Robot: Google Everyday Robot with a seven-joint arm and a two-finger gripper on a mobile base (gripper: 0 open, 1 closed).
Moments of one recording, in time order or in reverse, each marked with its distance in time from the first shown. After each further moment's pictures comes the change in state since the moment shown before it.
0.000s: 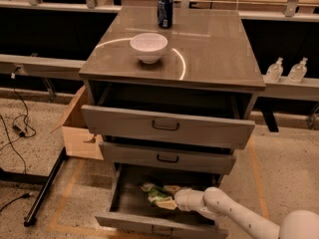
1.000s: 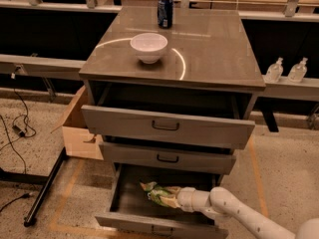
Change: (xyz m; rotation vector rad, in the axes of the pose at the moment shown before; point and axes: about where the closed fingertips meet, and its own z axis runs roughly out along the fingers) arm -0.030 0.023 -0.031 -0.061 -0.067 0.035
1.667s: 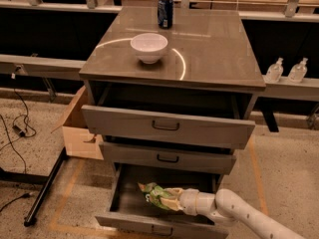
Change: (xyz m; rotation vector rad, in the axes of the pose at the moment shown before) arm -0.035 0.038 -0.034 -0.034 -0.041 0.070
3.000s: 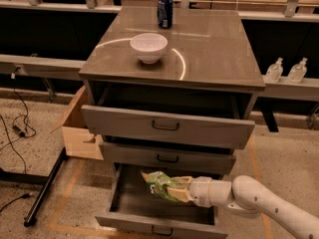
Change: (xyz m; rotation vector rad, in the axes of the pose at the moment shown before) arm -0.116 0.057 -0.076 0.015 0.029 -0.001
